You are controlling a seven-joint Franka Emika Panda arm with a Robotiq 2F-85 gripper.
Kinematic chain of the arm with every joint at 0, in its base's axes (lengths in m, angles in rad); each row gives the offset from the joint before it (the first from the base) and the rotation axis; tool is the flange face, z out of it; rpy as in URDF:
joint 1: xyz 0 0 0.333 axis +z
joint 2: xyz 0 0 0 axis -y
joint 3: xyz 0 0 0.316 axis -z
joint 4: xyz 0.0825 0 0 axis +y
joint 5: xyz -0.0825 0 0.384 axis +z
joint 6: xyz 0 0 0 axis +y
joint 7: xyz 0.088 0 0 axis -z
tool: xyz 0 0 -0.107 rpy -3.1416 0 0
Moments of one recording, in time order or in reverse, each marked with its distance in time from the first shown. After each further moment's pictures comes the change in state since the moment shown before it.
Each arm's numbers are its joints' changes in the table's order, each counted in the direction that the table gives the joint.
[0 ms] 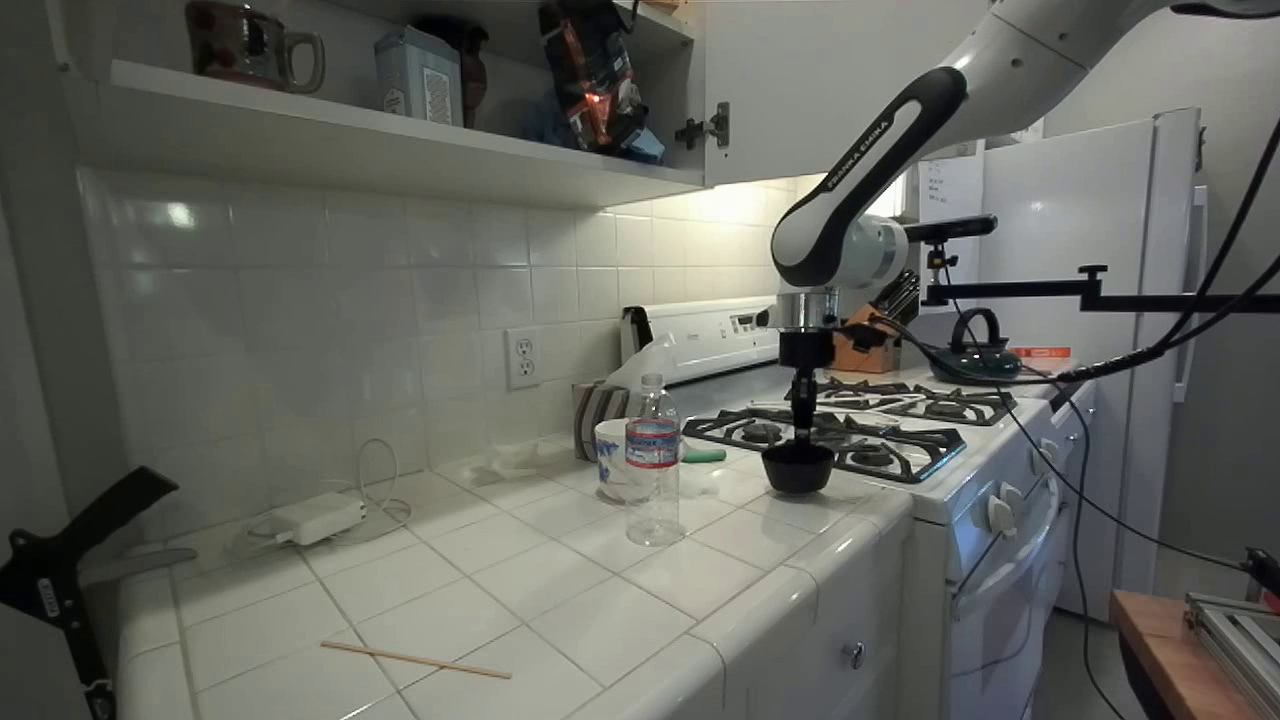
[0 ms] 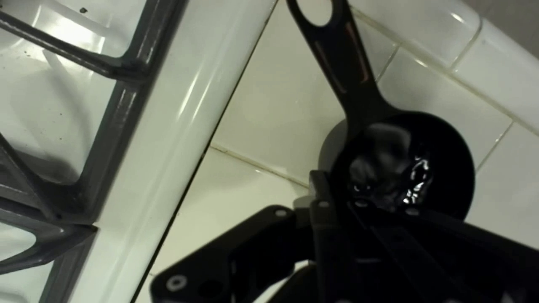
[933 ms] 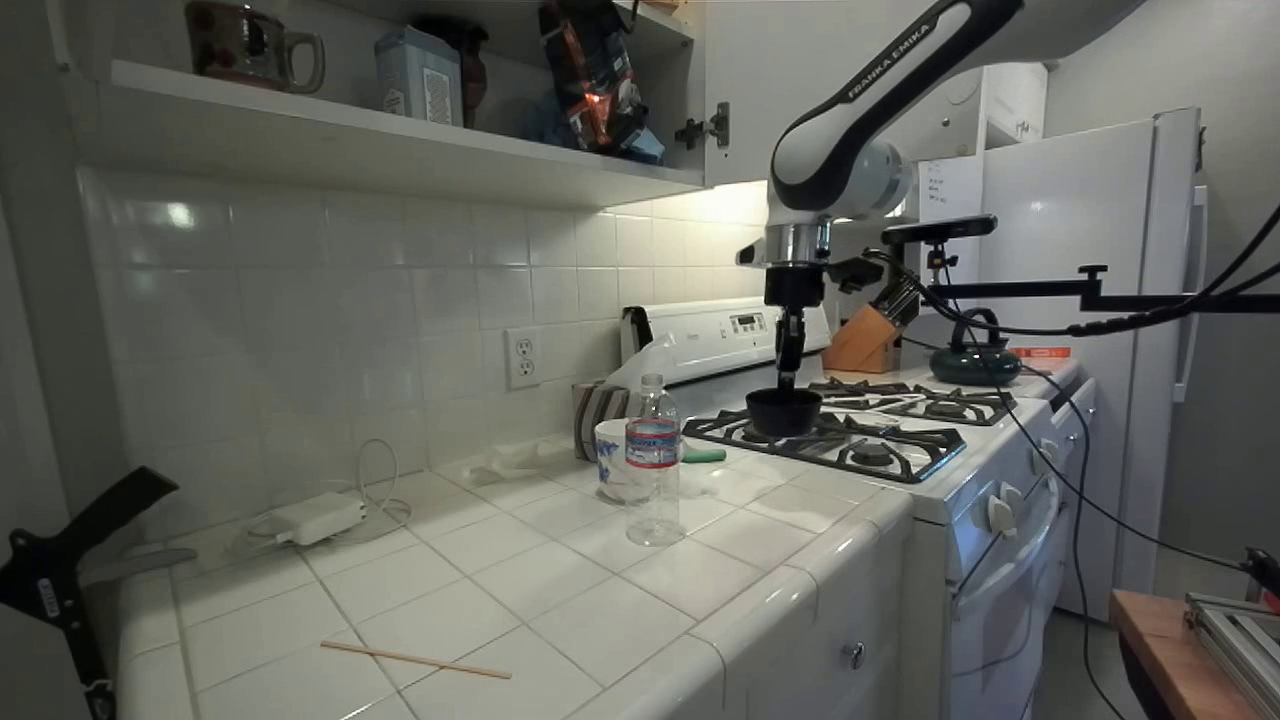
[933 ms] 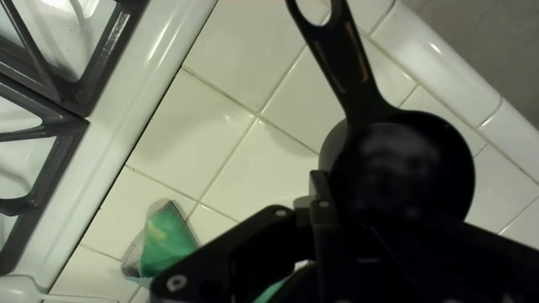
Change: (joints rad) arm 0.077 0.172 -0.004 -0.012 -0.054 0.123 0.000
